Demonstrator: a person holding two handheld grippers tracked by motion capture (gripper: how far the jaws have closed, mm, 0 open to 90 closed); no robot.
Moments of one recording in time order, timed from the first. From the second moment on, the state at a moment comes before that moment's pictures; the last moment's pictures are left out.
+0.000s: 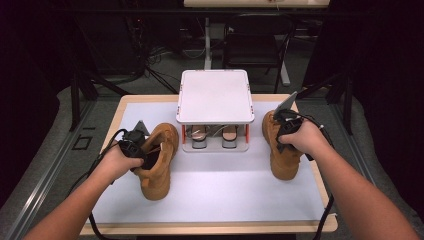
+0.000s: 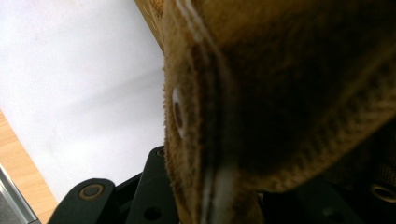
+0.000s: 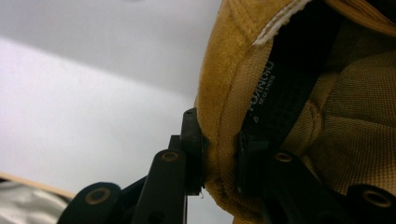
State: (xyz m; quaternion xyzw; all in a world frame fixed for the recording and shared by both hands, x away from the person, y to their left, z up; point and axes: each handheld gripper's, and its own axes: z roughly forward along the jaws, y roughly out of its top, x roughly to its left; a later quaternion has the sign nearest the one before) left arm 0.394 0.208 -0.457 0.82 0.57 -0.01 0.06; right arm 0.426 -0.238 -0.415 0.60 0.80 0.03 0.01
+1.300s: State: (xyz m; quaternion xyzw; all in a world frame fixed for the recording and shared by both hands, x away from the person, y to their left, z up) left arm 0.394 0.207 -0.457 0.82 0.57 -0.01 0.05; right arm 0.361 -0.215 -0.384 0.54 0.84 0.06 0.00
